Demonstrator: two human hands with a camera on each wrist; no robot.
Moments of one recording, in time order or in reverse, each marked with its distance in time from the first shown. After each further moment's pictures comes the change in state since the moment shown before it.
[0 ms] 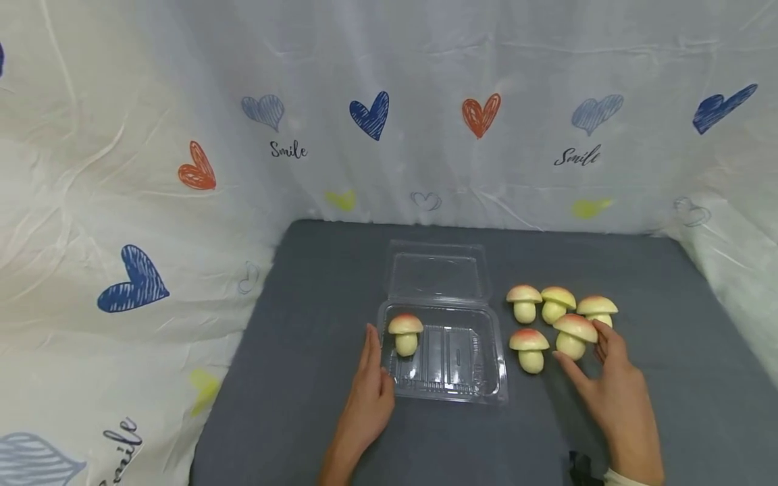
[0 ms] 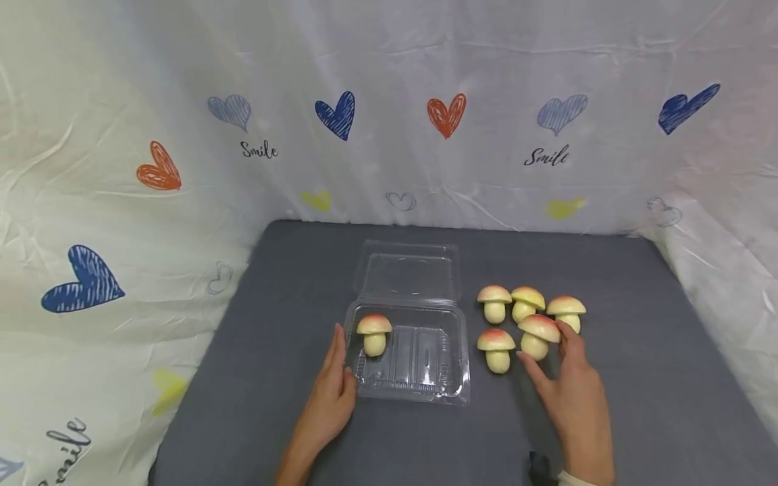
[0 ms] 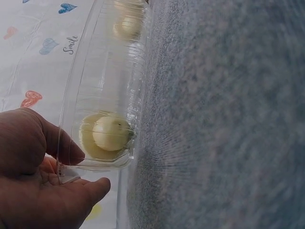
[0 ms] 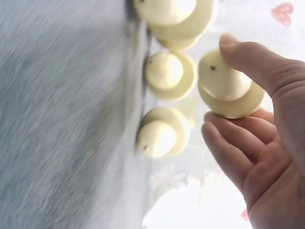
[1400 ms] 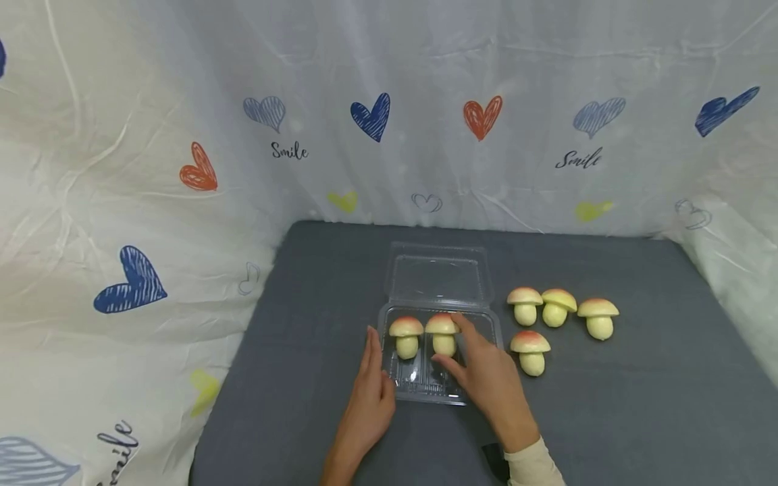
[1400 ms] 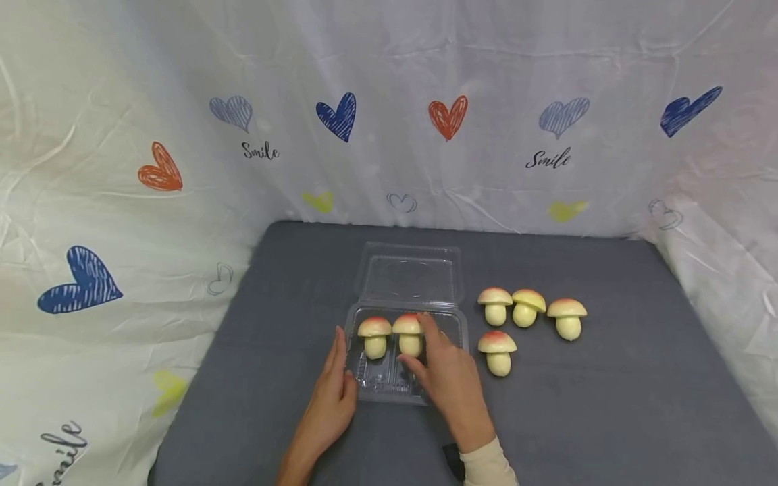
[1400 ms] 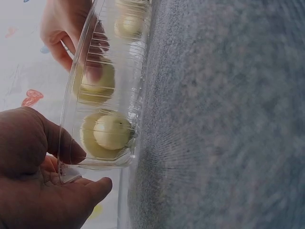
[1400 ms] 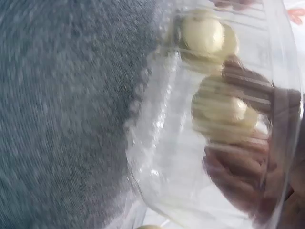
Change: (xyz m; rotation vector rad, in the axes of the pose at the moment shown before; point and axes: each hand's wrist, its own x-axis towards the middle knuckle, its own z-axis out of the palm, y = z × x) left_hand -0.001 0.004 0.000 0.022 -0.015 -0.020; right_hand -0.002 -0.118 0.105 -0.021 -0.073 -0.449
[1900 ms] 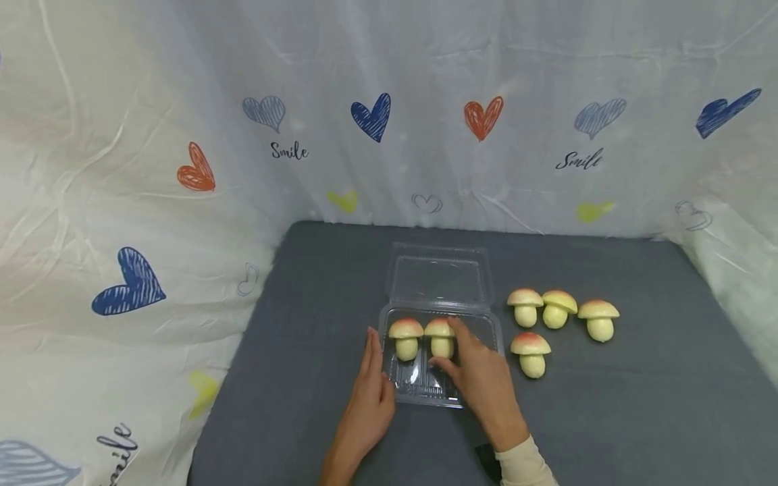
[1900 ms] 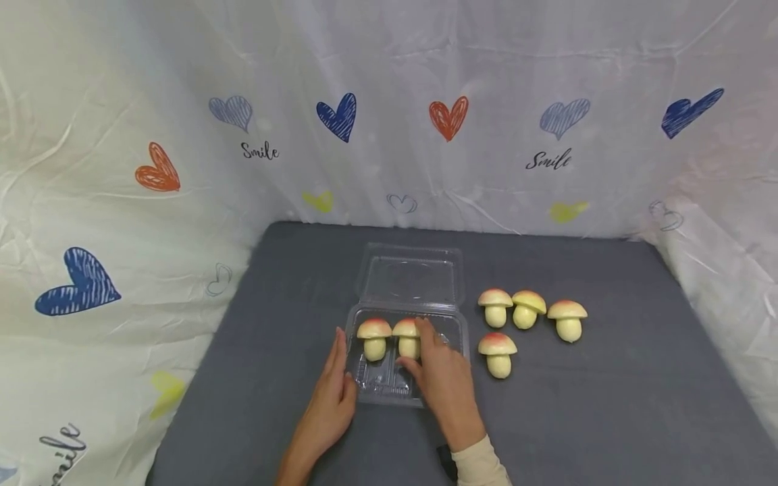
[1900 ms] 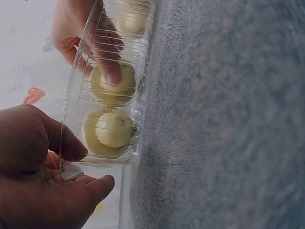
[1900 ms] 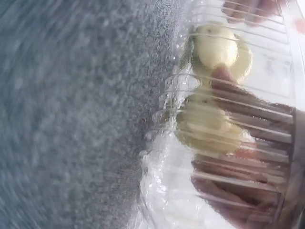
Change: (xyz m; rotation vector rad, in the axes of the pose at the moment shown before) left_hand 0.001 0.000 -0.001 0.002 -0.009 0.021; right_hand 0.000 -0.002 0.016 -0.083 0.027 0.014
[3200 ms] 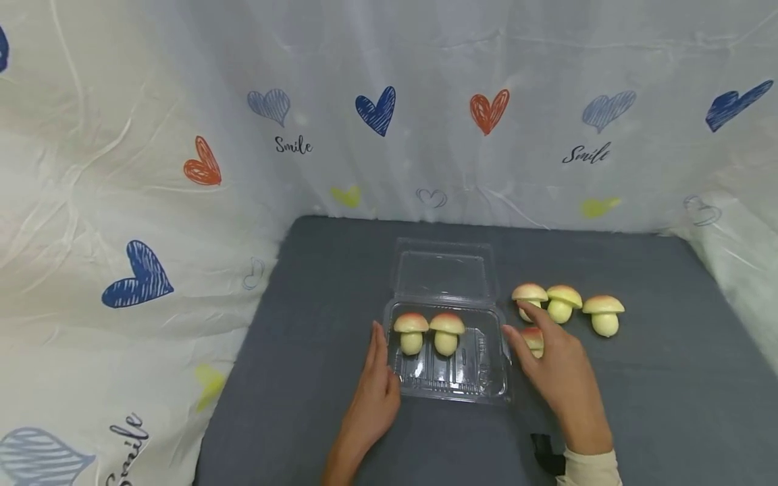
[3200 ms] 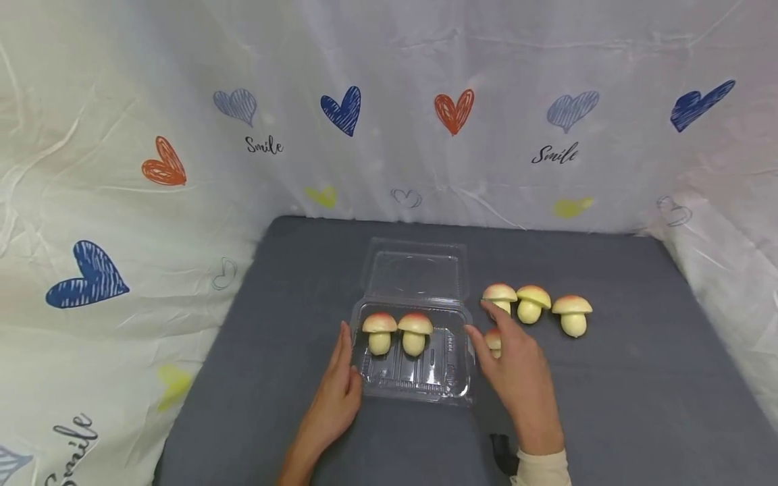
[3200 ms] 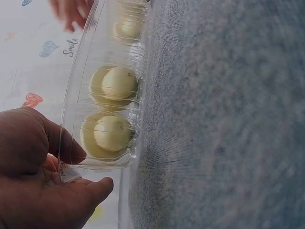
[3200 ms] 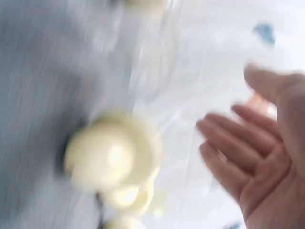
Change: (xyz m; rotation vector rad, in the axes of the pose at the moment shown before) left_hand -0.002 0.000 -0.001 -0.020 -0.011 -0.008; right_hand -0.004 0.049 -0.085 0.164 0.013 0.183
